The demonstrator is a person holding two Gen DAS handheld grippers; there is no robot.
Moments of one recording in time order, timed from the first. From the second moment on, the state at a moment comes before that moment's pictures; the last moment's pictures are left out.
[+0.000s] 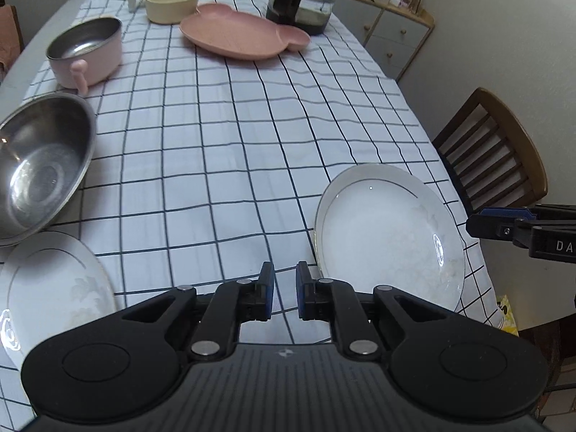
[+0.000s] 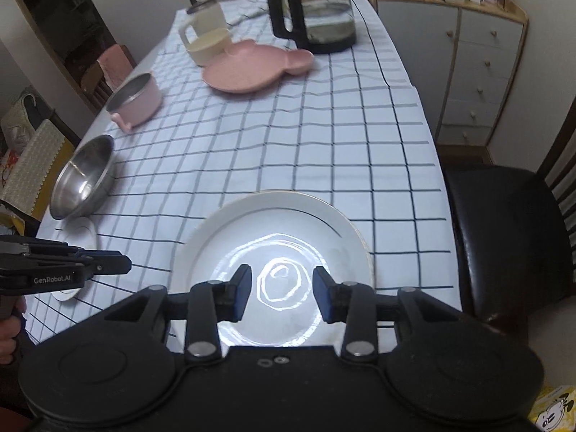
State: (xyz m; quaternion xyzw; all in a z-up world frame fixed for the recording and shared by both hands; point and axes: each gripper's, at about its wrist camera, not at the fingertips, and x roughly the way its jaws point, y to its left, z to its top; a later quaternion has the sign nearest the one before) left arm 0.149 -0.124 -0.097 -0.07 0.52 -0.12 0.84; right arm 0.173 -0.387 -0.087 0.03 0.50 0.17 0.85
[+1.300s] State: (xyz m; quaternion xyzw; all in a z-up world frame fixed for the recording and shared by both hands) left arm 0.070 0.085 -0.102 -0.07 0.45 0.05 0.89; right arm 0.117 -0.151 -0.100 -0.01 0.42 0.26 0.87
